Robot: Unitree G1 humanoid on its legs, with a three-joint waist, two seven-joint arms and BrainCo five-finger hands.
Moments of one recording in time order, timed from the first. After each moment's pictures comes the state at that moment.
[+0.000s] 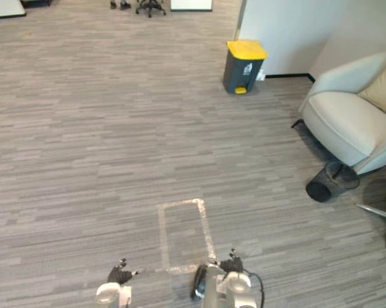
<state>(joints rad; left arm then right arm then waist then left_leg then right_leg) 0.03 -0.02 0.08 0.94 0.05 -0.03 0.16 -0.02 0.02 -0.21 0.87 -0.12 0.02 -0.17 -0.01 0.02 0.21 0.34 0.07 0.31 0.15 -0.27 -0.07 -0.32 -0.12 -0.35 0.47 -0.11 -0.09</state>
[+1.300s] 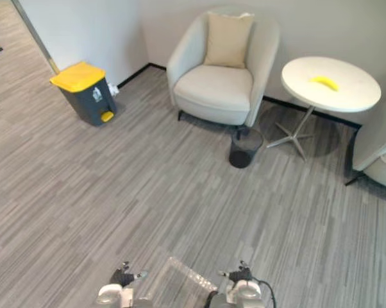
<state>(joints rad) 0.07 0.01 0.13 0.92 0.06 -0.04 0.14 0.00 -0.02 -0.15 0.99 -0.15 0.02 -0.17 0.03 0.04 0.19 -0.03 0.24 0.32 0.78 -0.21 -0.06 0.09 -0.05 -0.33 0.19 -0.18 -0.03</state>
